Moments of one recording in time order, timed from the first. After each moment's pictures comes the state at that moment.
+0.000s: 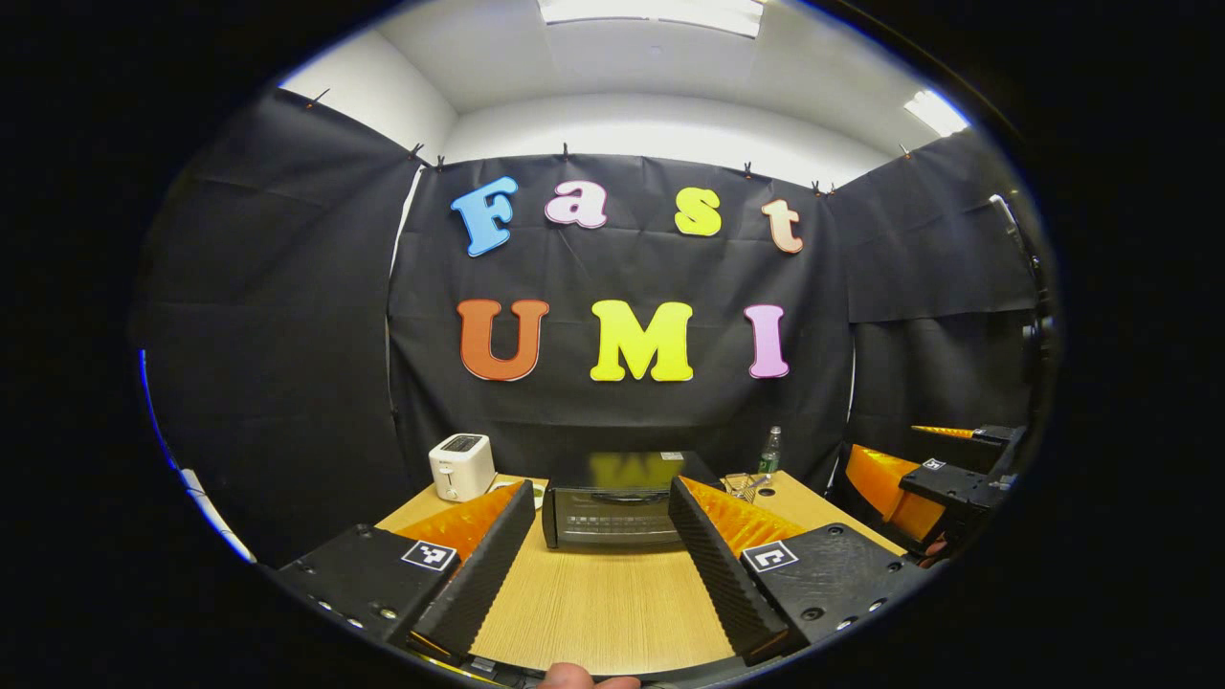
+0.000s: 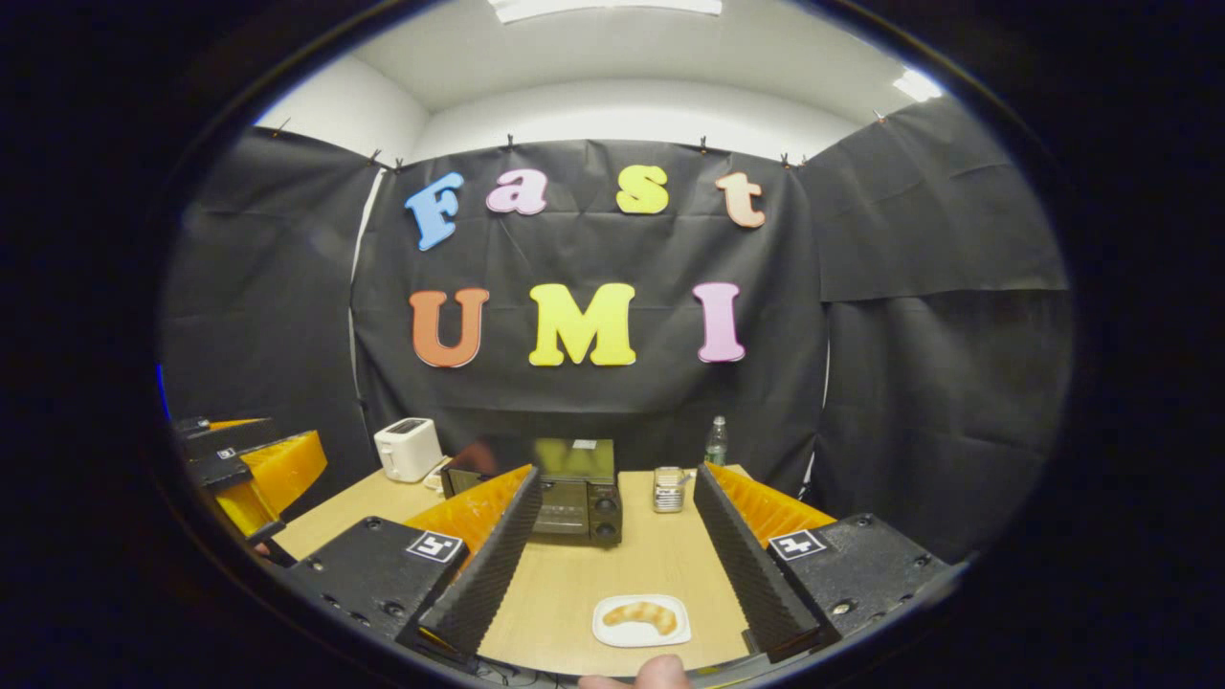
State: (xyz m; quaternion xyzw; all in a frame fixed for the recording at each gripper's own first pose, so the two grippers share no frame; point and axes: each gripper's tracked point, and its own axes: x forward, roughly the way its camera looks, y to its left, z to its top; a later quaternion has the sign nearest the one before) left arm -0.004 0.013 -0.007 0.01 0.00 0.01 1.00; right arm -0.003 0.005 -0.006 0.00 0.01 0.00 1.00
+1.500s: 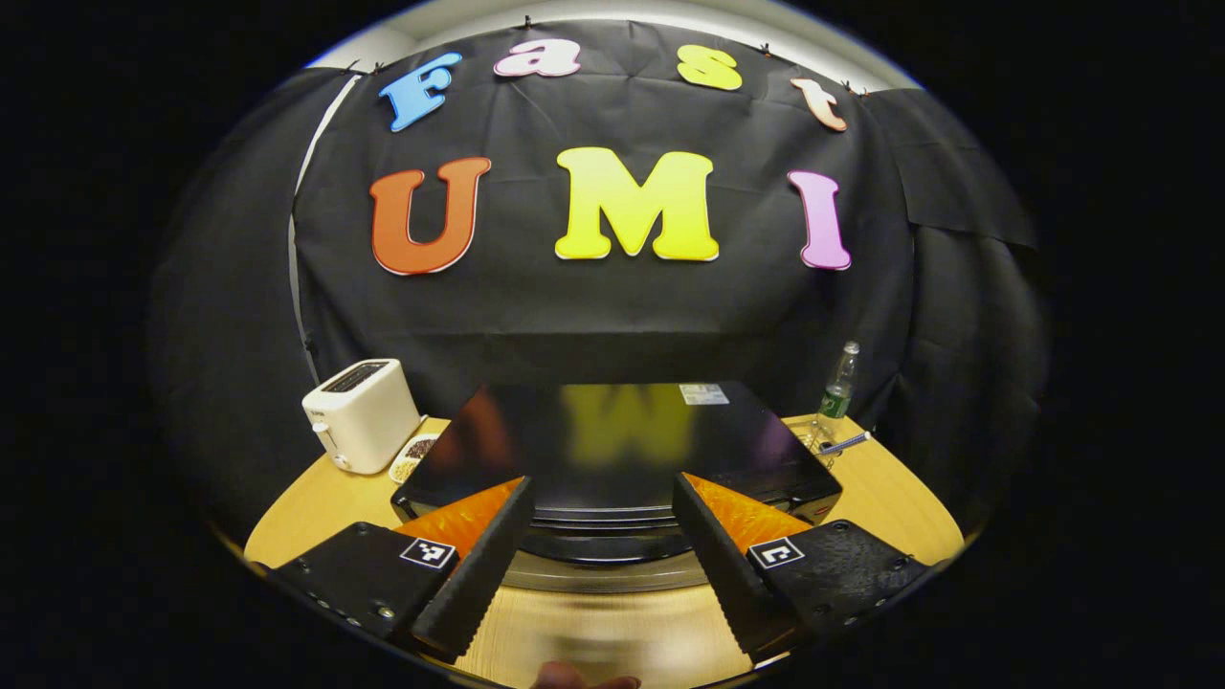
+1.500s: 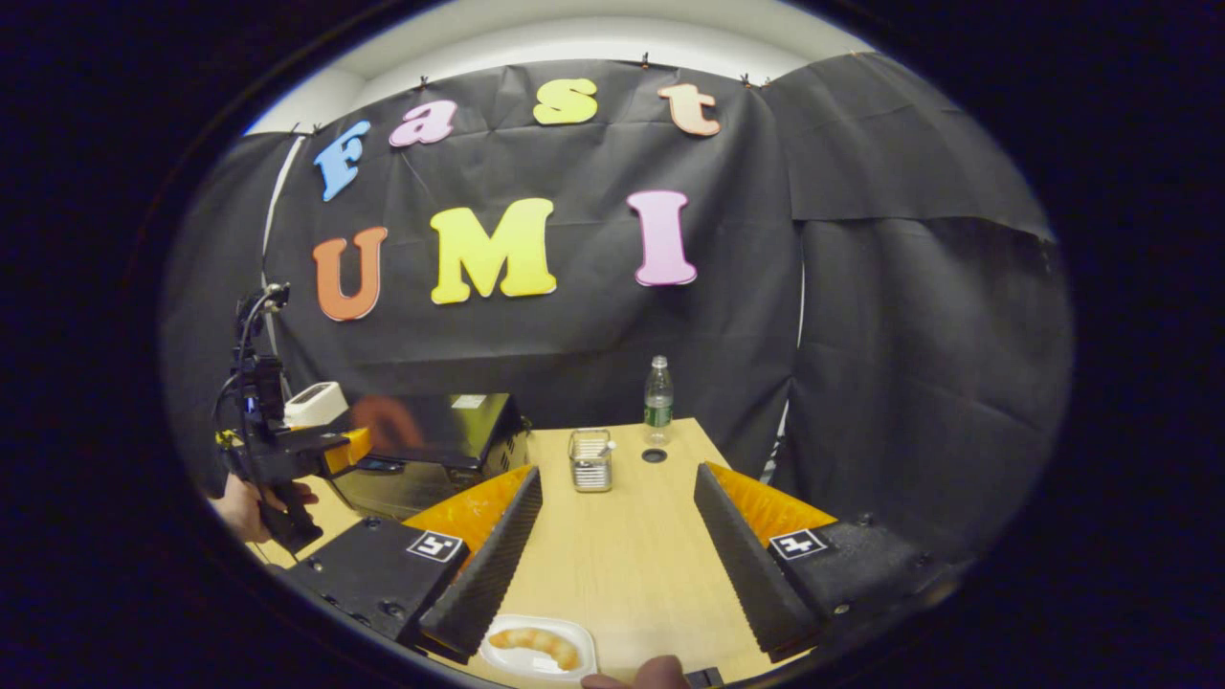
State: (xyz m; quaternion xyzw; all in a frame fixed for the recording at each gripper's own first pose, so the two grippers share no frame) left arm 0.320 -0.015 -0.173 0.01 0.17 0.00 0.99; right arm 0.179 -0.144 -0.082 0.03 0.13 -0.05 0.99
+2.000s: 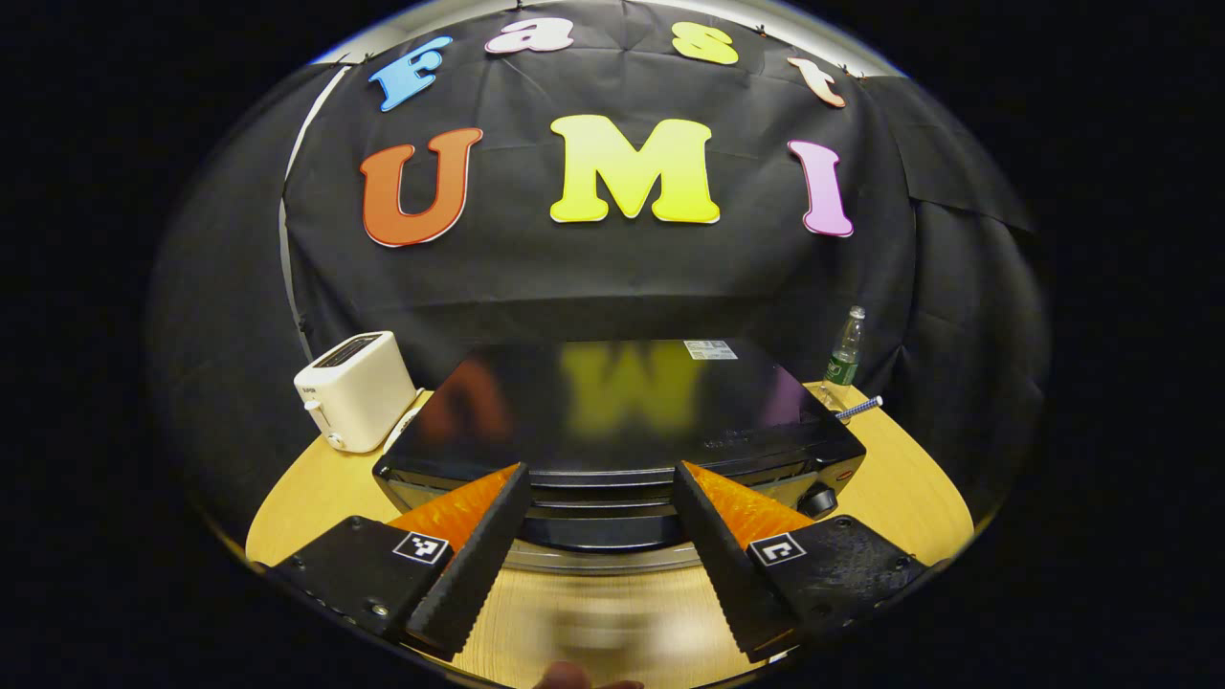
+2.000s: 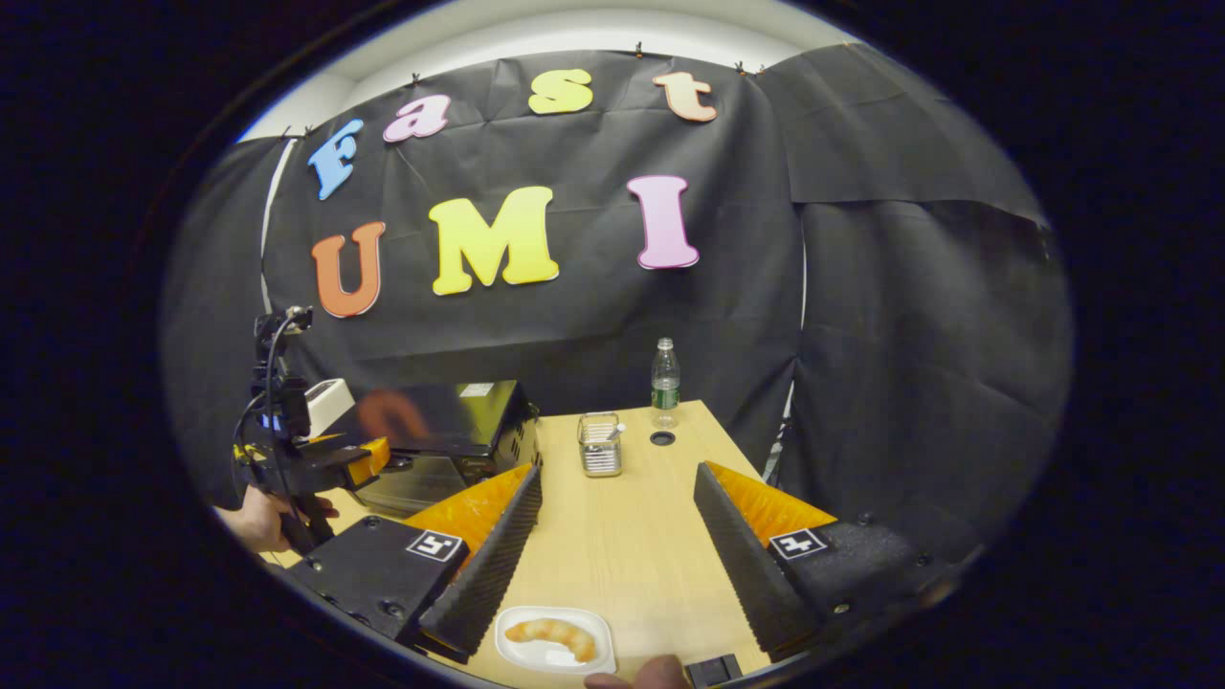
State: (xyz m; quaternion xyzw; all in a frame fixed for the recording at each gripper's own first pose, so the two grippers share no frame) left arm 0.309 -0.015 -0.192 0.01 0.21 -0.01 0.98; right arm 0.170 -0.132 -0.086 0.05 0.14 -0.04 0.99
